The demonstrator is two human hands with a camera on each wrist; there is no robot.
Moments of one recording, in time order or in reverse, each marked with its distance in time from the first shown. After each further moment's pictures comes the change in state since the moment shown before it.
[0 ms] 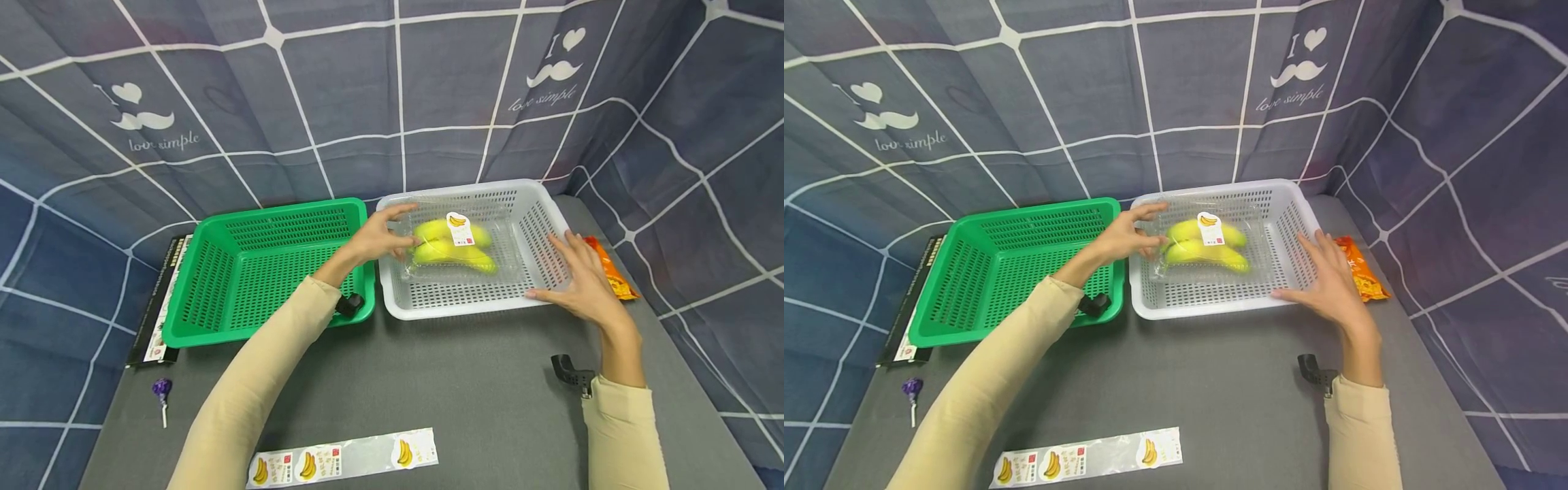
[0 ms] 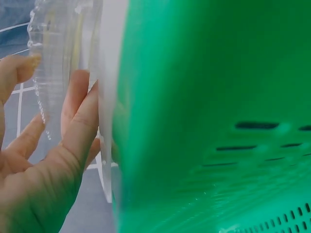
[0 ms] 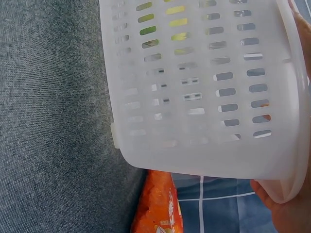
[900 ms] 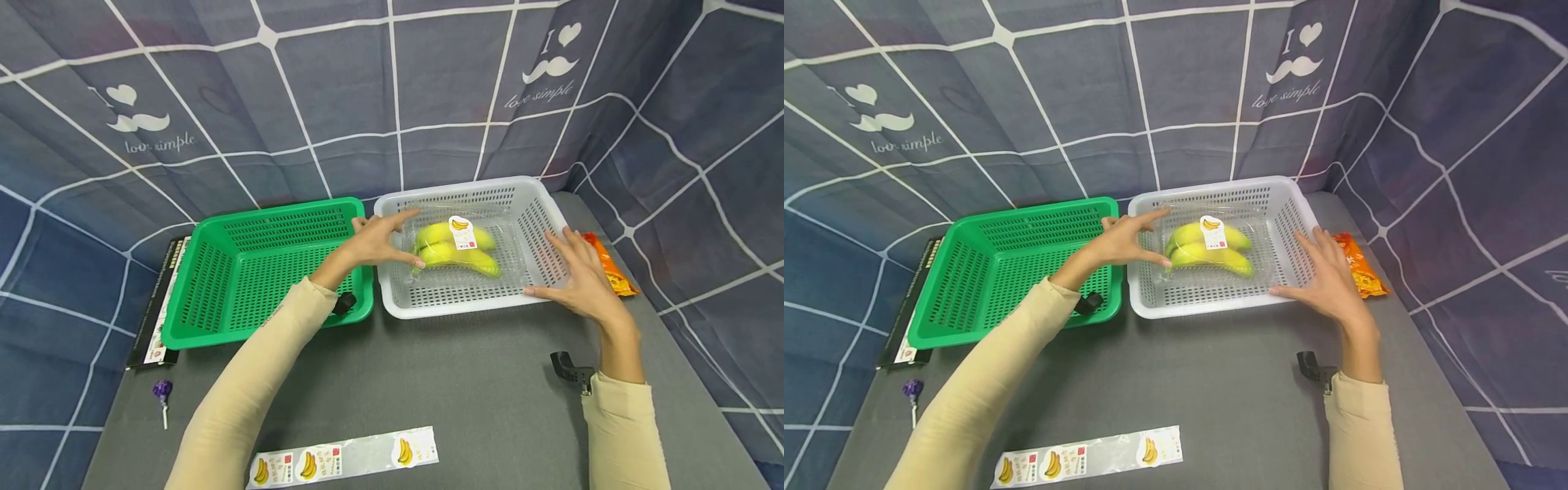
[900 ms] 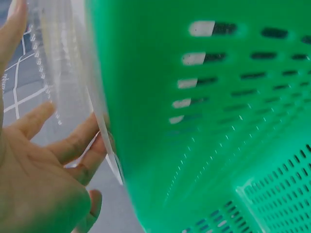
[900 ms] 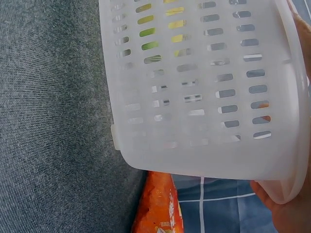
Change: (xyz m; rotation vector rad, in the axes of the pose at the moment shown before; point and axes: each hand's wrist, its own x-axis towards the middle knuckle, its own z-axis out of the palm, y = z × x) left_hand -0.004 0.007 0.002 0.706 -0.033 0.070; right_hand 0.000 0.000 0.000 -0.010 -0.001 0.009
